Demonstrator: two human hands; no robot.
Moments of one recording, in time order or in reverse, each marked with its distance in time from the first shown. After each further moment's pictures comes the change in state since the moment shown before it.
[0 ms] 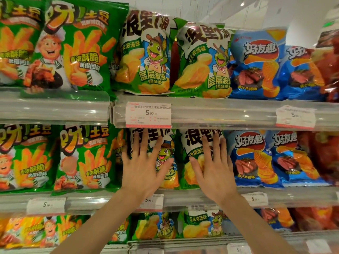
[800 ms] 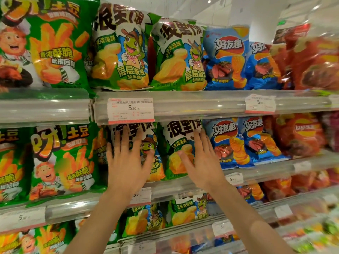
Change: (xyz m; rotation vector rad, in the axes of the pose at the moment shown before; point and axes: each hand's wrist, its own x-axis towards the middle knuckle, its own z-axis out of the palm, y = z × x) left_hand -0.002 0.005 -0.018 -0.200 0.006 -0.040; right_hand -0.016 -0.007 -0.031 0.182 -0.064 0.091
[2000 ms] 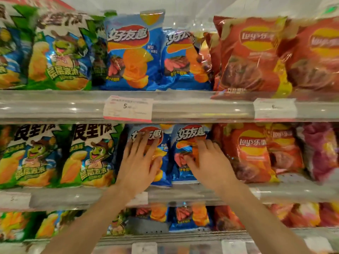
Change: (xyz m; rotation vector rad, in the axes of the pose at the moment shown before) left_hand 0.034 0.282 0.146 0.234 -0.107 0.174; right_hand 0.062 0.292 -0.139 -0.165 -0.086 -0.198
